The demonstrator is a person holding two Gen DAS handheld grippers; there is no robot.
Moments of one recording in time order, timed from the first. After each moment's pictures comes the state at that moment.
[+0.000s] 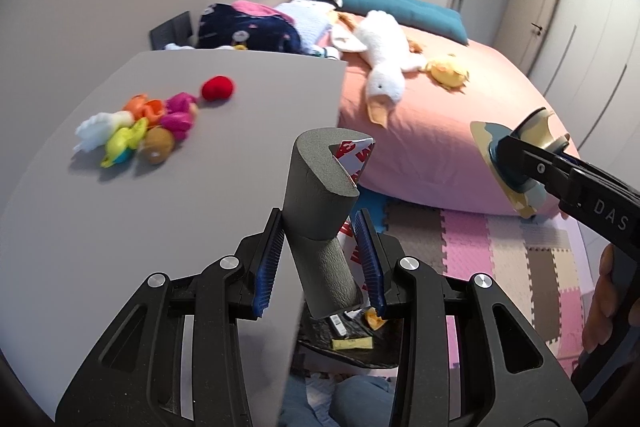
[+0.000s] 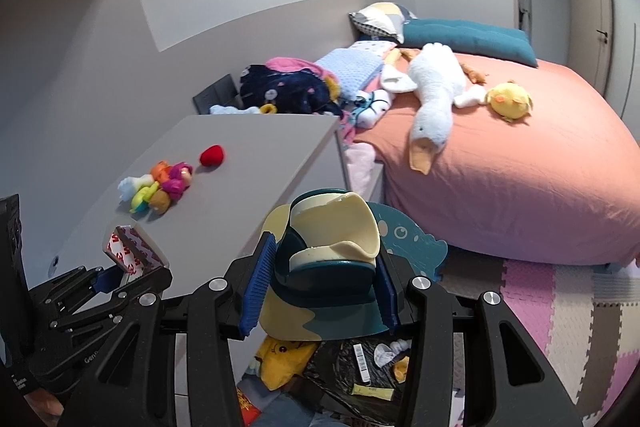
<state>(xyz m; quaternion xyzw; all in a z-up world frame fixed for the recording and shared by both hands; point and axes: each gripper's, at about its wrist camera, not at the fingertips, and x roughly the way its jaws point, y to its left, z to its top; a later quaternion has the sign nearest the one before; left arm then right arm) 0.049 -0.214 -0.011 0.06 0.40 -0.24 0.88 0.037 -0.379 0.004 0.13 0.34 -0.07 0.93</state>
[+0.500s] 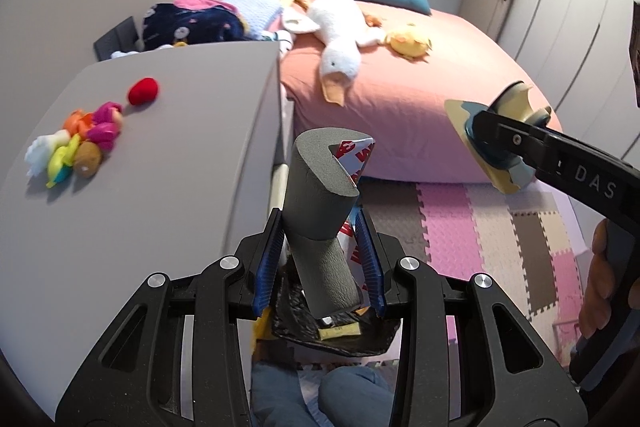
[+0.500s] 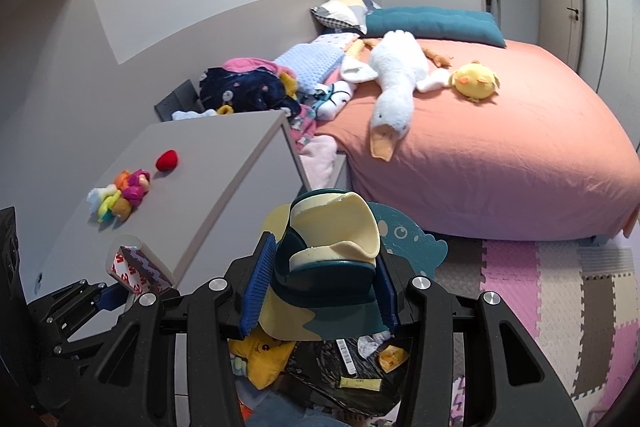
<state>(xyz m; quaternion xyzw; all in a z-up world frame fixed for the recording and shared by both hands) 0.038 -0.274 -0.027 0.10 0.42 -0.29 0.85 0.019 -0.424 -0.011 0.16 0.35 -0.12 0.92</state>
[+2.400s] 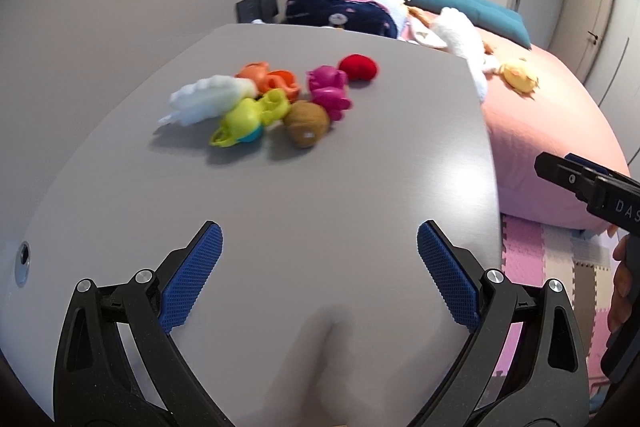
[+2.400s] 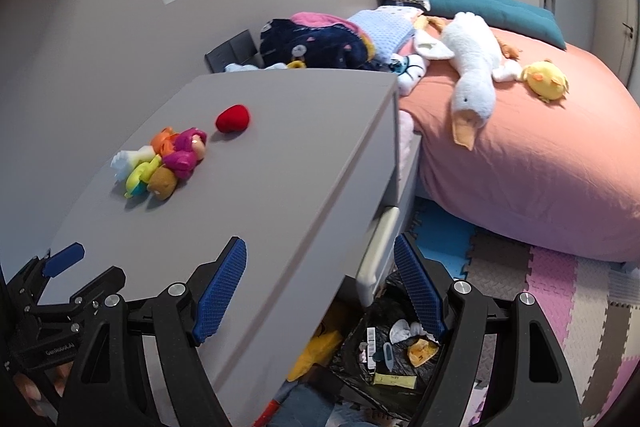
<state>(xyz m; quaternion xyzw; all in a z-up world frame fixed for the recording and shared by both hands) 0.118 -0.098 -0.037 0.06 0.42 -0.13 0.90 0.126 -0.317 -0.042 0.13 0.40 -0.03 0.91</state>
